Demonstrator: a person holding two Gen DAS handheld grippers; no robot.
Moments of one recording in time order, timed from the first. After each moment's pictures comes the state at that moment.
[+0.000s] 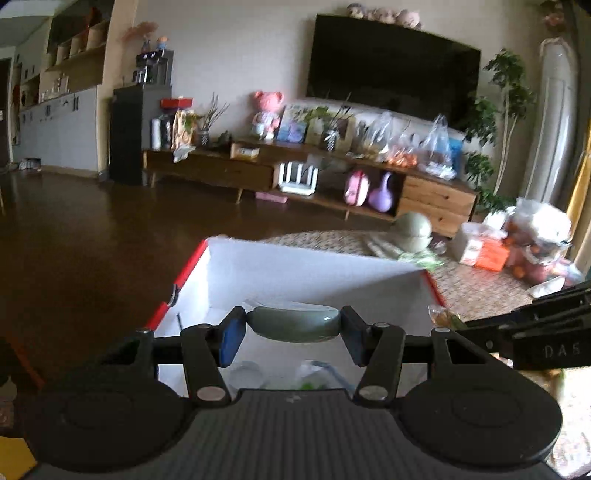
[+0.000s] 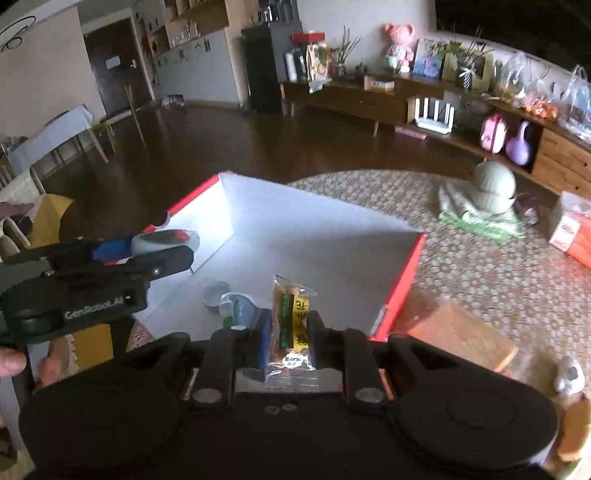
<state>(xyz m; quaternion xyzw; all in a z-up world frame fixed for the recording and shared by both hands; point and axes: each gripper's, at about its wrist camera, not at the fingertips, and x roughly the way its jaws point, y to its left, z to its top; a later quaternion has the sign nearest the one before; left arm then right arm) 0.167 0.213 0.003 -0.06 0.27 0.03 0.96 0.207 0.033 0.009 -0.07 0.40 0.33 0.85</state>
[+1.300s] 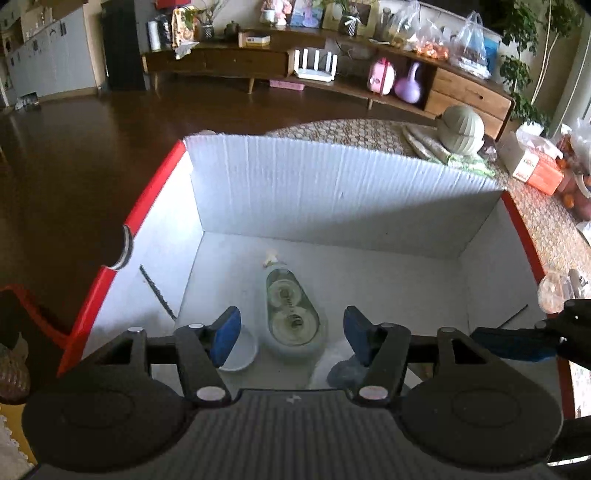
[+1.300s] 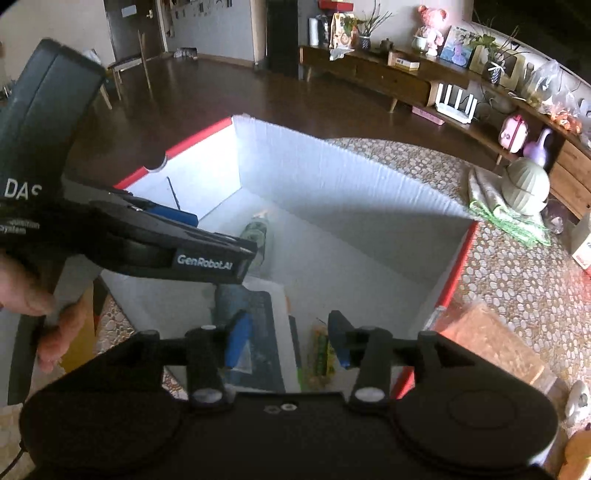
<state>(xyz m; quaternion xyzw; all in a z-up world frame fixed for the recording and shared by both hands) 0.257 0.220 -0.040 -0.05 0.44 0.05 0.89 0.206 0.068 -0.012 -0.14 0.42 0.34 0.83</state>
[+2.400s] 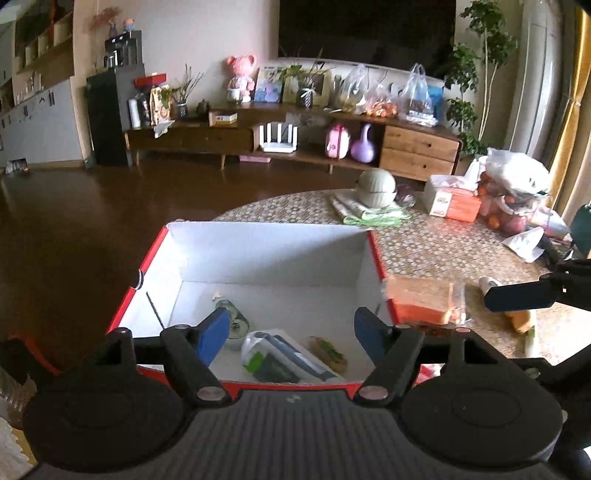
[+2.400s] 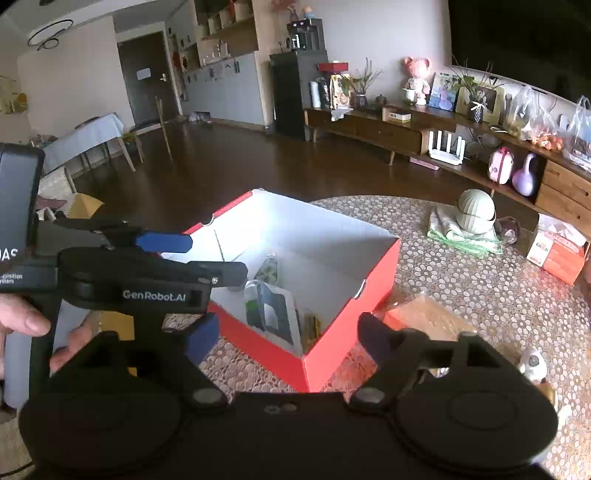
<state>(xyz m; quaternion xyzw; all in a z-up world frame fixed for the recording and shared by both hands) 0.147 0.143 0.053 -0.02 0.33 0.01 0.94 0.126 -0.050 0.068 -0.07 0.34 0.37 0.86</state>
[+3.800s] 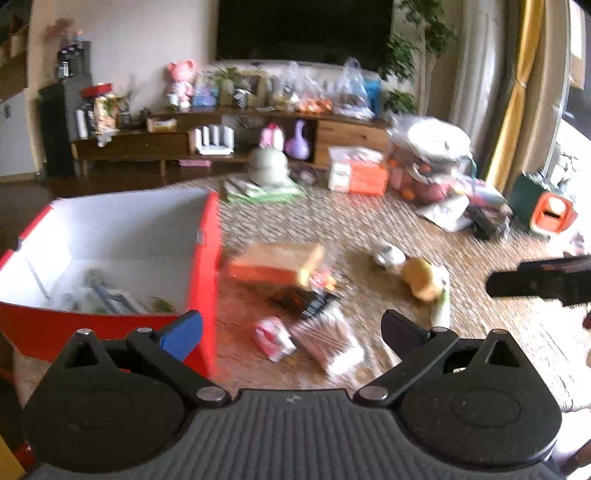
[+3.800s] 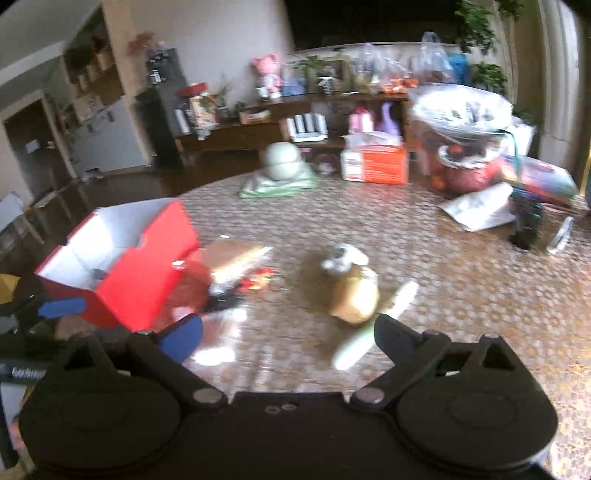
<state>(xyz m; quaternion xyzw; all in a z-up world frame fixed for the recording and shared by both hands) 0.118 -0.015 -0.005 -0.01 0.33 -0.07 0.94 0.133 -0.271 -0.001 0.04 0.36 0.18 0.91</state>
